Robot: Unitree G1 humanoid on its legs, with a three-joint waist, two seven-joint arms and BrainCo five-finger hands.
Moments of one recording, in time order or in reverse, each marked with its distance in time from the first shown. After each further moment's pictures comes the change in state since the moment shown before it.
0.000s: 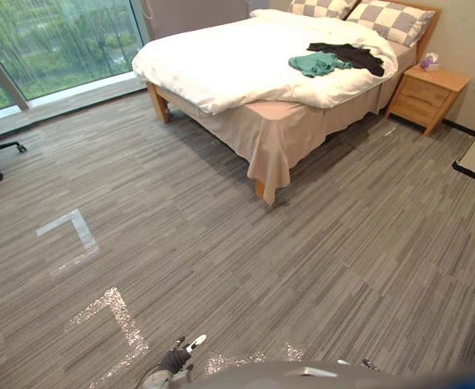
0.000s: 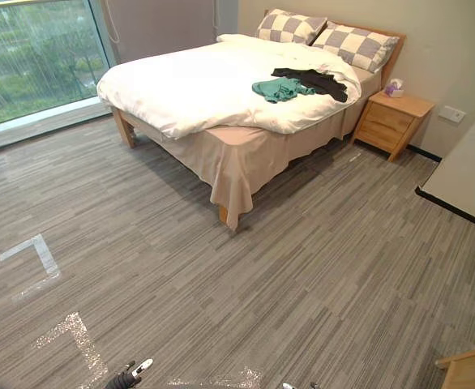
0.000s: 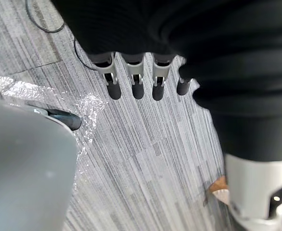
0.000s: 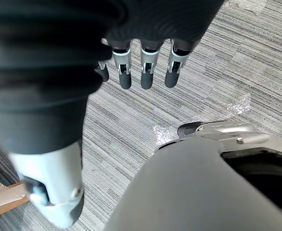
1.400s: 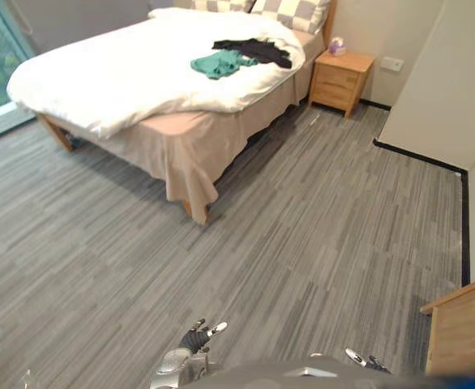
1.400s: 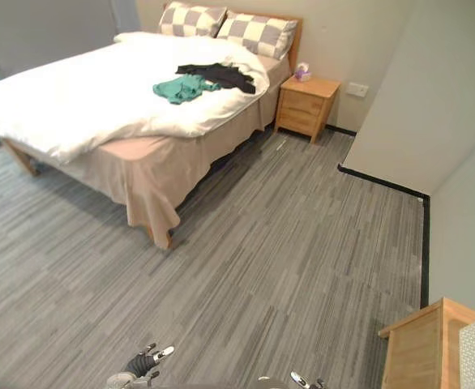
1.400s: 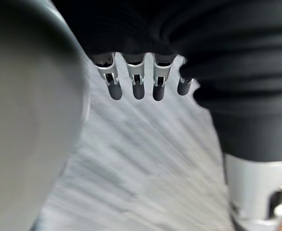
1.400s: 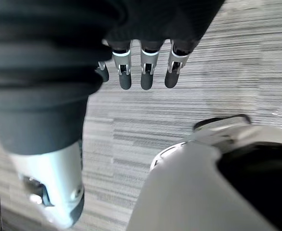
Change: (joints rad) left arm -0.080 -0.092 0.079 -0.092 0.166 0.012 0.004; right arm 0.000 0.001 -0.075 -0.066 0.016 0.061 0.004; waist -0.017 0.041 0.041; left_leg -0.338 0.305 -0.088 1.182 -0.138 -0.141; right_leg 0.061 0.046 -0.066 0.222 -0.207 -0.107
